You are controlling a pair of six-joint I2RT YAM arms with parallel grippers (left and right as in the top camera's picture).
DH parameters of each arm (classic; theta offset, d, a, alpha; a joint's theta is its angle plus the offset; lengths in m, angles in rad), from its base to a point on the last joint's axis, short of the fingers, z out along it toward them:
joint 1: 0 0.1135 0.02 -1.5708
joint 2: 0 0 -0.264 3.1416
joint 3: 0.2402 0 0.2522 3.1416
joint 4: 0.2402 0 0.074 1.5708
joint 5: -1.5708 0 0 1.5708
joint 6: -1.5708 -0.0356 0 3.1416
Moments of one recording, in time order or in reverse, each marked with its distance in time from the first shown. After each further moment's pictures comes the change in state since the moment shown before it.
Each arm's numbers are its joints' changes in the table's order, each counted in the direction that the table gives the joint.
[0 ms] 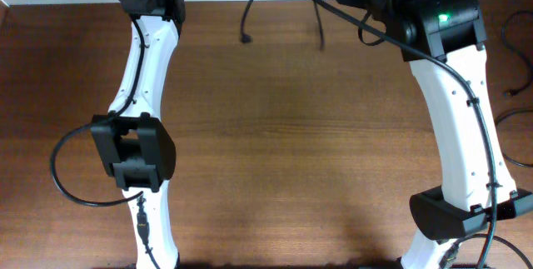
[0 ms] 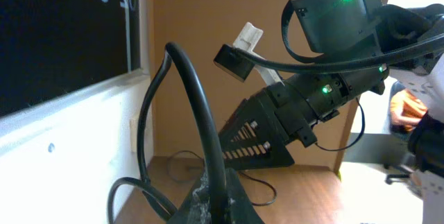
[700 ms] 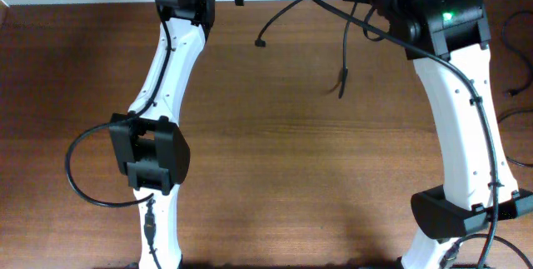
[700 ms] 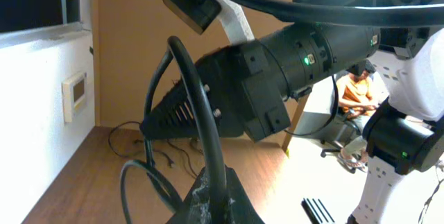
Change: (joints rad) left arm -0.110 0.000 0.000 0.151 -0.112 -0.018; right arm -0.023 0.000 0.000 -0.044 0.012 0.091
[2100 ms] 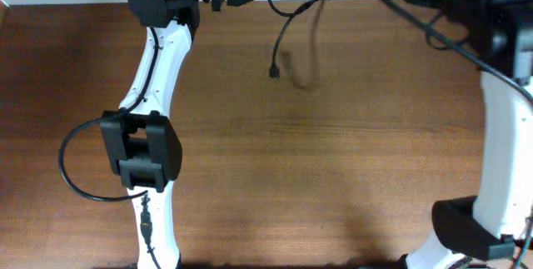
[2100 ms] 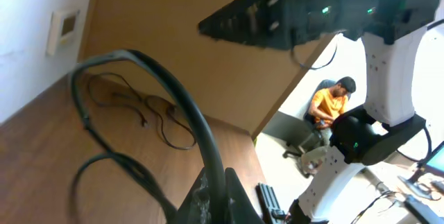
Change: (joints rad) left arm 0.071 0.008 -0.034 -0.337 -0.097 0.562; right arm -0.157 -0.084 0.084 0.157 0.129 0.054
